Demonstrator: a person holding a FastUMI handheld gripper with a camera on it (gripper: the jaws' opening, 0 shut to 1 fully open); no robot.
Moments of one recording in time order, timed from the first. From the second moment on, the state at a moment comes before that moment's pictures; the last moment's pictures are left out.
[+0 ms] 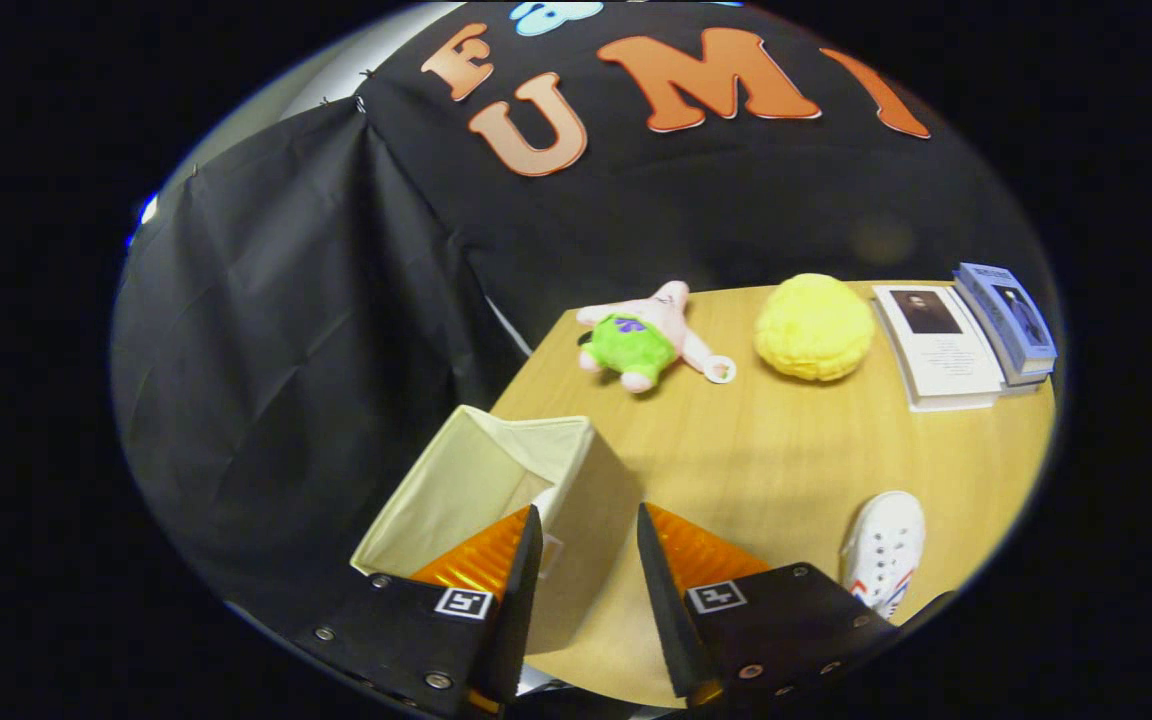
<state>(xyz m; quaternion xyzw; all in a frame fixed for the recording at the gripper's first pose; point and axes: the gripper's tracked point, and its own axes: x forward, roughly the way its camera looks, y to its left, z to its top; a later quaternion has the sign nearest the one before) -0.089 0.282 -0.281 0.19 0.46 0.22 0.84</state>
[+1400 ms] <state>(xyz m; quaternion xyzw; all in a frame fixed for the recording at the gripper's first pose) -0.196 0.098 -0.478 0.22 0.60 0.04 0.77</state>
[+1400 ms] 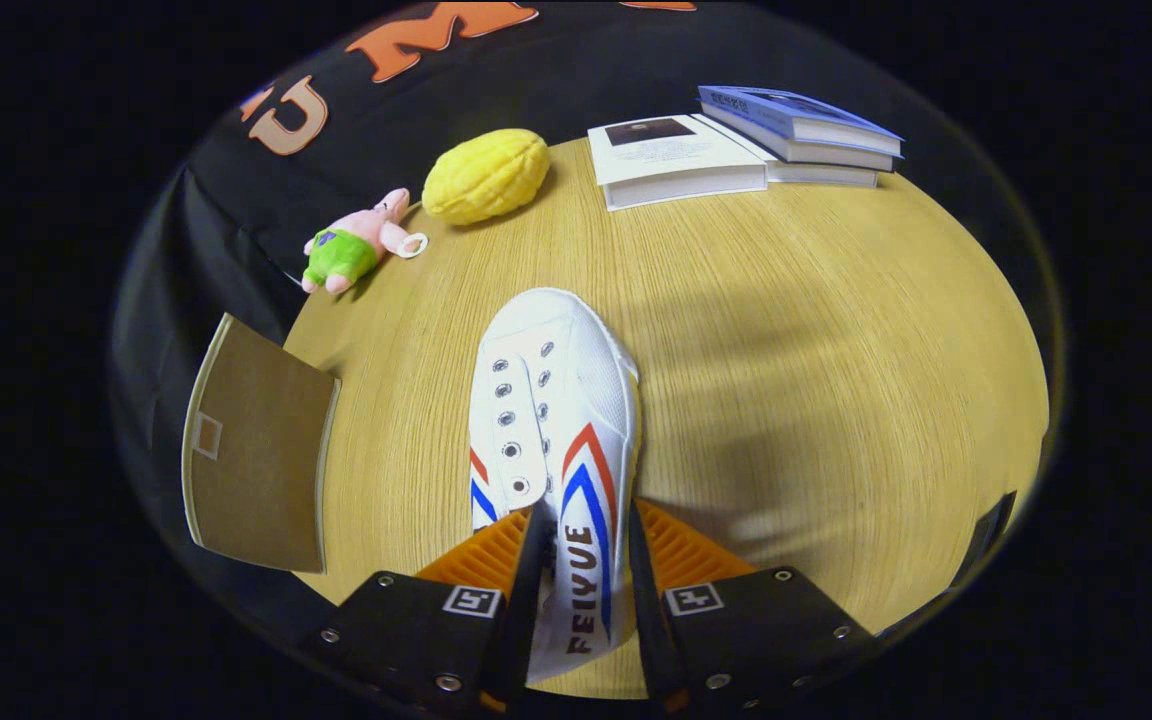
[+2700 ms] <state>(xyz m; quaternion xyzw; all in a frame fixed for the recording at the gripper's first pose) -0.086 0.288 -0.275 0.33 0.51 0.21 0.77</state>
